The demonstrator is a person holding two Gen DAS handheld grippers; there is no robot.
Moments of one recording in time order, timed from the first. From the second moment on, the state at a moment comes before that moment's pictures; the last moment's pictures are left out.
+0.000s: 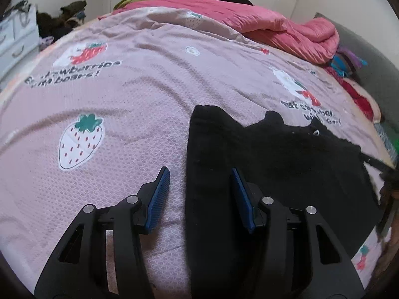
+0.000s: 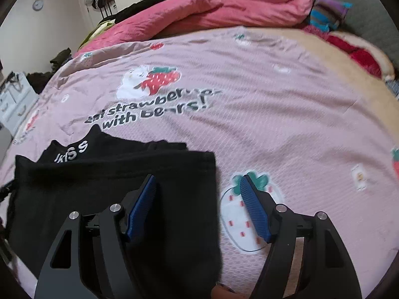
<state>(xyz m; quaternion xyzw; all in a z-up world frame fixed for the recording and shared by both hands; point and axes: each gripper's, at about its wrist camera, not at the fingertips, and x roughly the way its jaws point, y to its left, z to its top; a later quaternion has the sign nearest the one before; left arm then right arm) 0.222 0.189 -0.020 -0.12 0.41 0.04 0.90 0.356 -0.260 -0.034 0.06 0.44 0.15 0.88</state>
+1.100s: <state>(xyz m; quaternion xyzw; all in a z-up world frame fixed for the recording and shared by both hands) 0.220 0.192 -0.021 -0.09 0.40 0.09 0.91 0.362 -0.245 -0.030 0.02 0.40 0.12 0.91</state>
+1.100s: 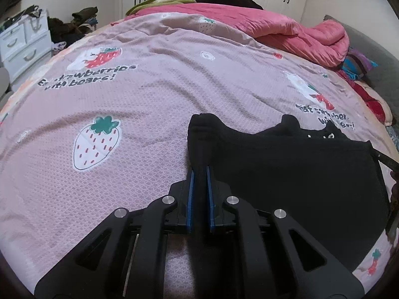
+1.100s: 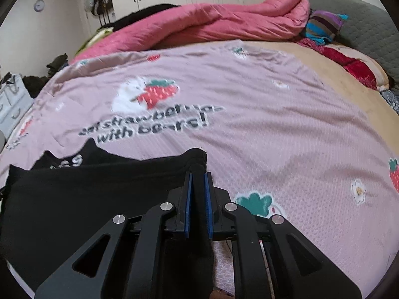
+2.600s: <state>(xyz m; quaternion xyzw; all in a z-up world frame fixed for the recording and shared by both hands) 0.116 0.190 -0.009 -0.23 0.39 0.05 0.89 0.228 -0.299 -0.012 0.13 0.39 0.16 0.90</state>
